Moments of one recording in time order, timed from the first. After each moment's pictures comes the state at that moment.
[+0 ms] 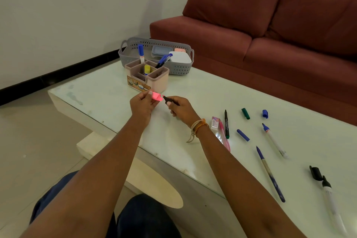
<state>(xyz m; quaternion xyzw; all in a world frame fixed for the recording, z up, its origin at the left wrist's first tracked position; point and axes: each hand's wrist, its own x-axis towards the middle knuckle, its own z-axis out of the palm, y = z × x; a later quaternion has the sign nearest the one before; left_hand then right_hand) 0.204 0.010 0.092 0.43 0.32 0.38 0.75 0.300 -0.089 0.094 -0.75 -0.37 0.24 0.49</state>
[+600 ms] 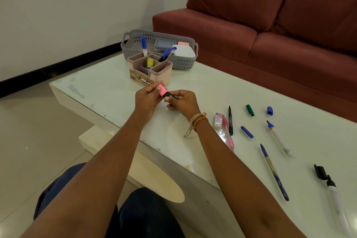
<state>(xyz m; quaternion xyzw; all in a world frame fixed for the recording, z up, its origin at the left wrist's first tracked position) 0.200 0.016 0.084 0.52 0.24 0.35 0.74 0.295 -0.083 0.091 -0.68 -0.29 0.25 0.62</state>
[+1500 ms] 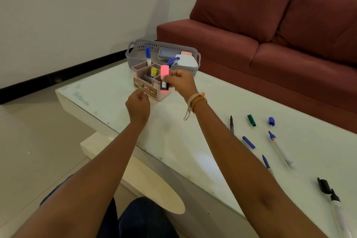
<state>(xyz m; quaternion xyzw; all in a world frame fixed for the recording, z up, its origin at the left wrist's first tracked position) 0.196 0.037 0.077 0.62 0.40 0.47 0.50 0.302 -0.039 0.169 -0.75 -0.36 0.13 0.54</state>
